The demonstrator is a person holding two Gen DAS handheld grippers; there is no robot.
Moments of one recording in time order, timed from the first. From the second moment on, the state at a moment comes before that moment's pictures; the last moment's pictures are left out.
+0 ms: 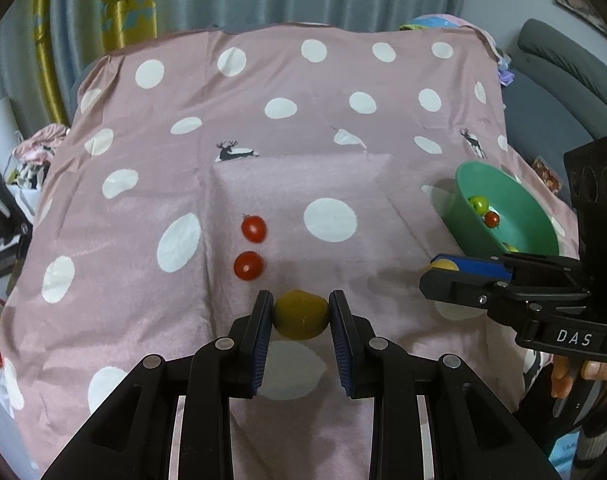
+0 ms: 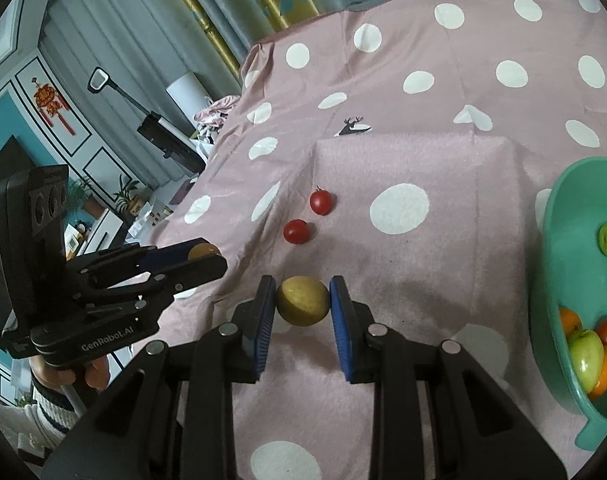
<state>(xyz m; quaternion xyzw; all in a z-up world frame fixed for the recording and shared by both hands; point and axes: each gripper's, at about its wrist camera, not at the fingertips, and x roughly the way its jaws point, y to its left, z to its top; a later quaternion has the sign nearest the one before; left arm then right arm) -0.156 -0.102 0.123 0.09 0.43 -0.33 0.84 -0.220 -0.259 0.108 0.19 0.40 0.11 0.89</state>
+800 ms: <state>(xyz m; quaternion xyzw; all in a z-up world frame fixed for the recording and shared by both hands) -0.179 -0.185 0.136 0.14 0.41 -0.39 0.81 -0.271 -0.332 0.127 0.23 0.34 0.05 0.91</state>
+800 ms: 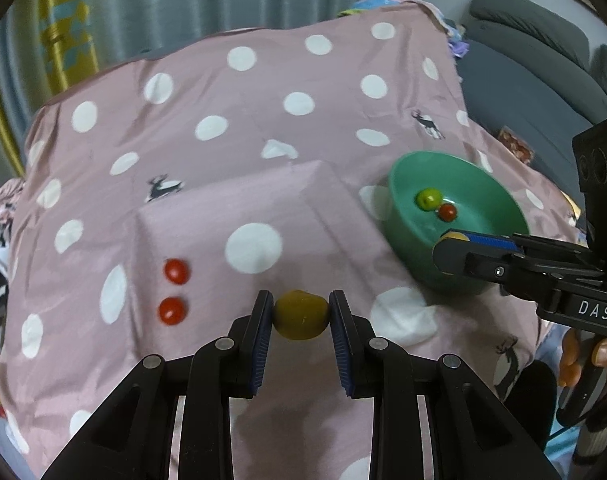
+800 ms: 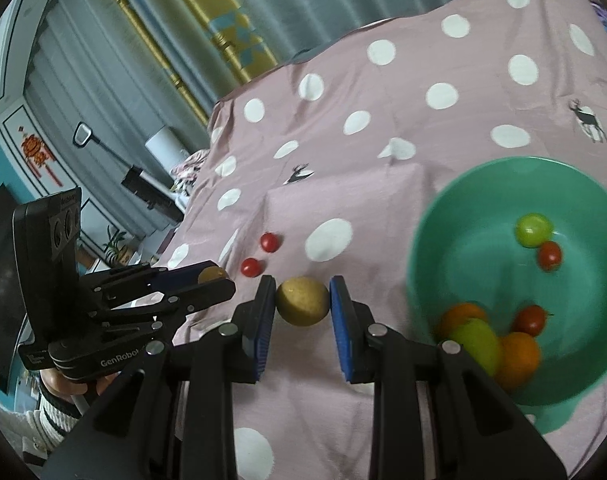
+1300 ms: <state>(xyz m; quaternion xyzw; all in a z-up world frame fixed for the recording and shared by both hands) -0.191 -0.252 0.138 0.17 0.40 -0.43 0.79 -0.304 -0.381 0.125 0.26 0.32 0.00 0.91</state>
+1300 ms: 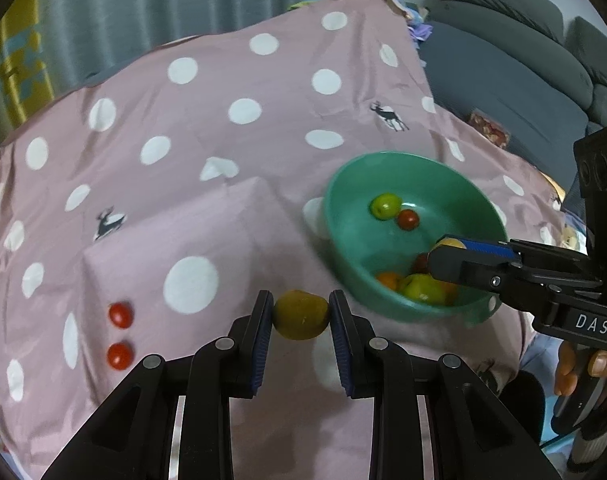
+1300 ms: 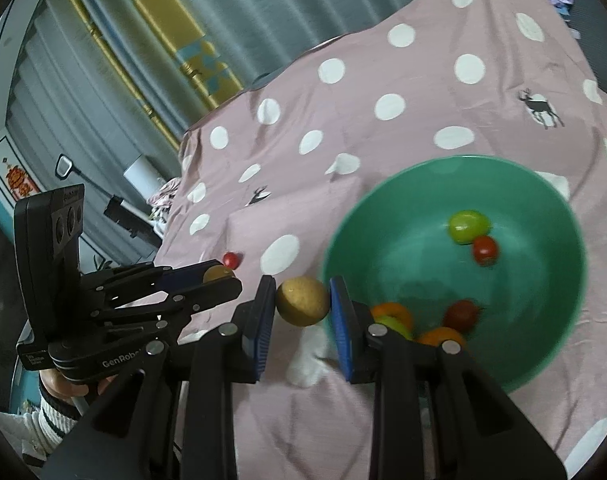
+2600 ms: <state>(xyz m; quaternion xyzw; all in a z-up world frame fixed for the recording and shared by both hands) -0.209 -0.324 0.125 0.21 0.41 -0.46 0.76 -0.337 -0.426 0.110 0.25 0.33 -0.10 0.90</state>
